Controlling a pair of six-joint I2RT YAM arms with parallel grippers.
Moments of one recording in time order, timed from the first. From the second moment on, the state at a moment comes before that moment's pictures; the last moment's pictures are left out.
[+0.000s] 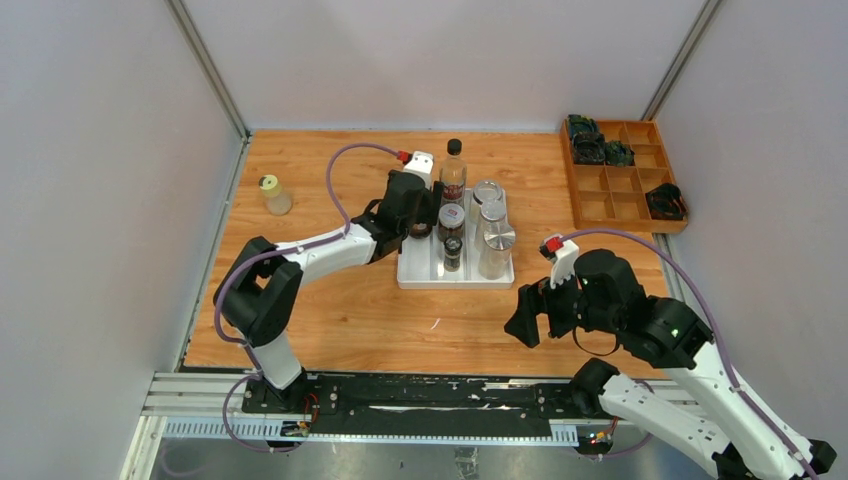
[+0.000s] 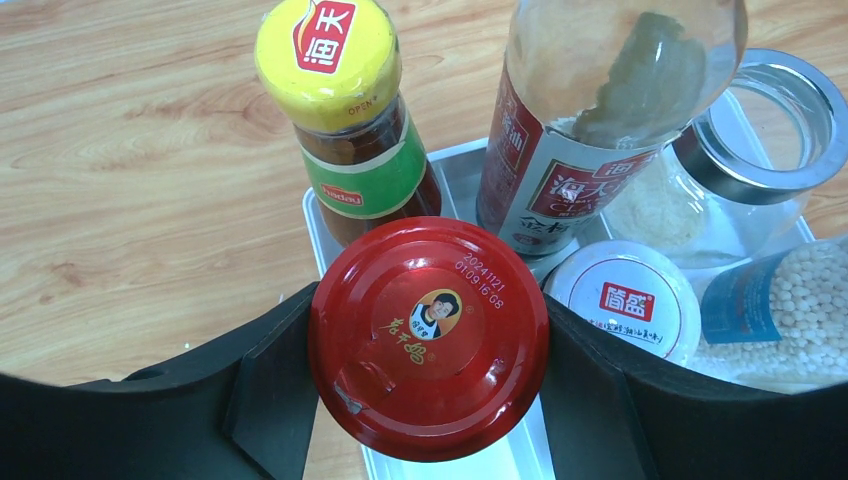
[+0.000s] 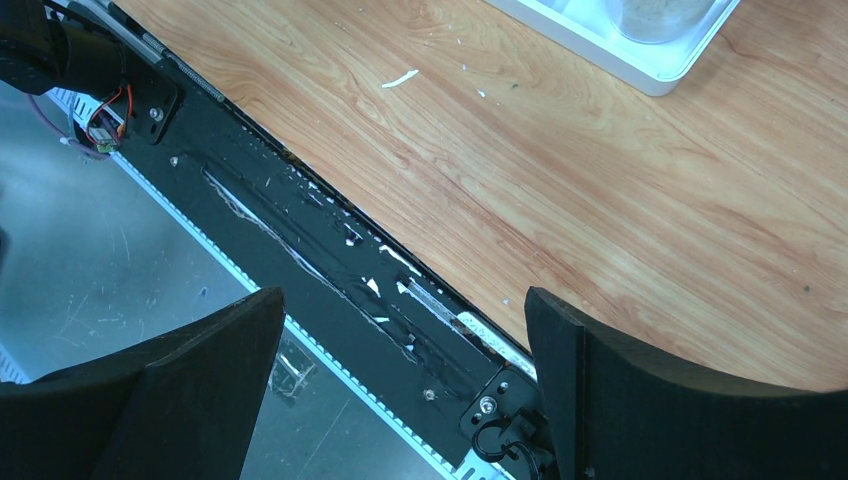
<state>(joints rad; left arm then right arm) -0.68 1.71 1.09 0.20 -0.38 -0.15 0.76 0.62 0.95 -1.03 -0.15 0.33</state>
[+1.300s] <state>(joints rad) -0.71 1.51 0.97 0.04 -0.43 -0.31 0.76 0.63 0.93 -1.00 -0.16 0.34</state>
